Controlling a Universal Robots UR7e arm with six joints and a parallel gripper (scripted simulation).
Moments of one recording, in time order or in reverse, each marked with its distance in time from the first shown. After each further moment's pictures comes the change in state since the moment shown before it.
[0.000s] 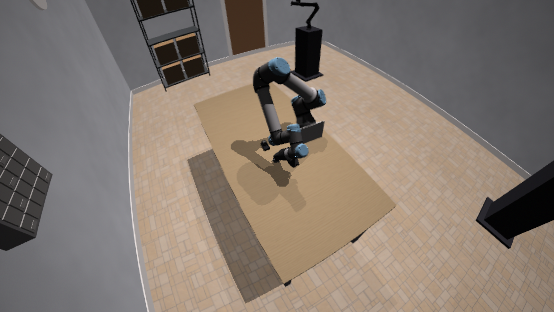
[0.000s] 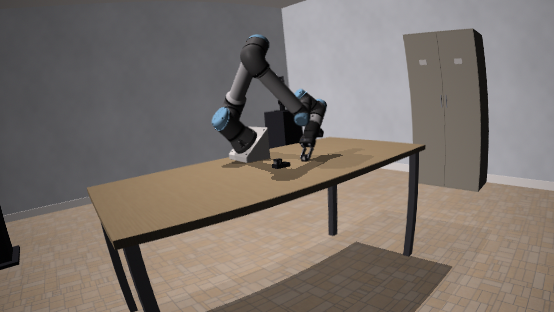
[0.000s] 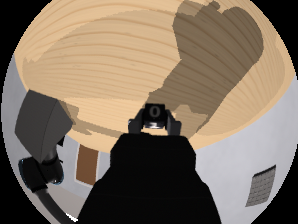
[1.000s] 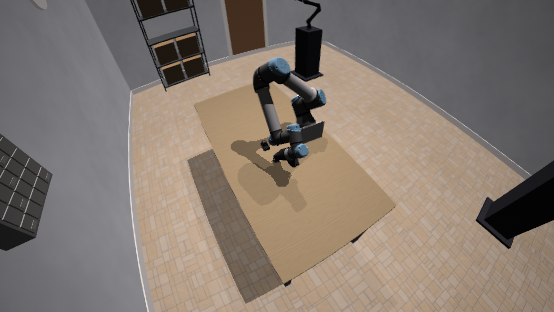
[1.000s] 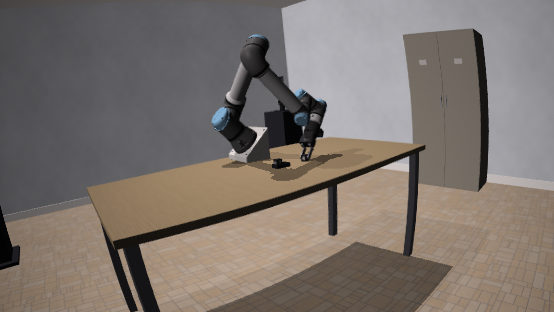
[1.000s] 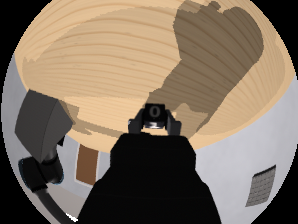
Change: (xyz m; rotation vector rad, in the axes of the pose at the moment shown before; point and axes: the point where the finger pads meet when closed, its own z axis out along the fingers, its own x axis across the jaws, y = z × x) arm 0.000 0.000 0.000 0.000 0.000 0.000
